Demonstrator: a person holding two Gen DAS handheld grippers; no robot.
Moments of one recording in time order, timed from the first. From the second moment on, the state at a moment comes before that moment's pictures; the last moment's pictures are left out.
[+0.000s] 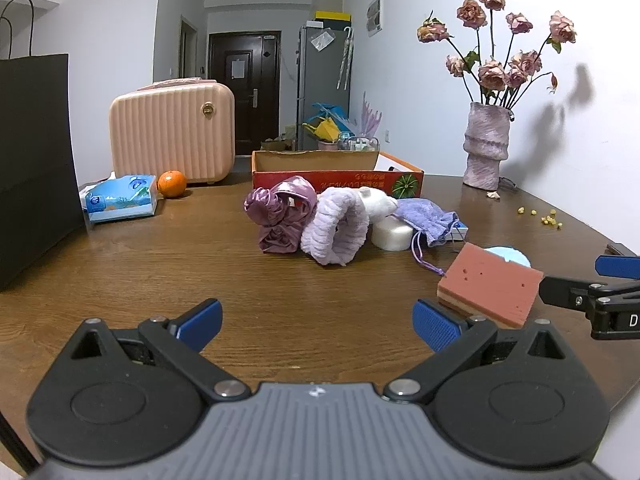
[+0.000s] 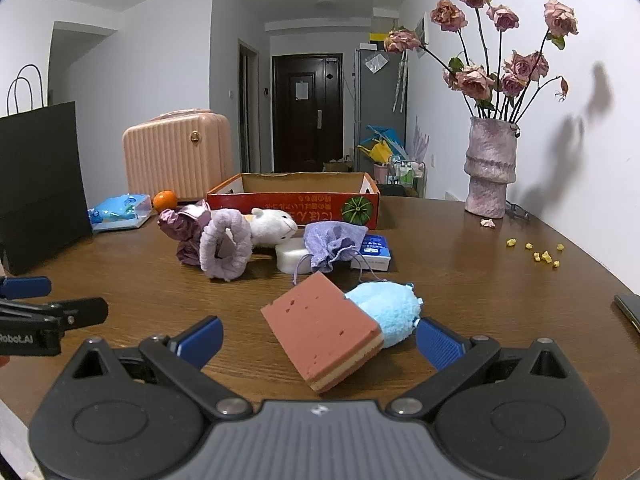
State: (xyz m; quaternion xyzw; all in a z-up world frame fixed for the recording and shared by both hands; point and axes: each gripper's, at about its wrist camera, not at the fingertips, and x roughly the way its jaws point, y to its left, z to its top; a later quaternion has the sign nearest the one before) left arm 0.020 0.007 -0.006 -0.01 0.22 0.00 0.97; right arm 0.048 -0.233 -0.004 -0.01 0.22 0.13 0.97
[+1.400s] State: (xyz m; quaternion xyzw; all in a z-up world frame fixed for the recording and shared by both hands) left arm 0.098 0.017 -0.027 -0.01 0.27 0.02 0.96; right arm 0.143 -0.208 -0.035 -0.05 0.29 0.14 0.95
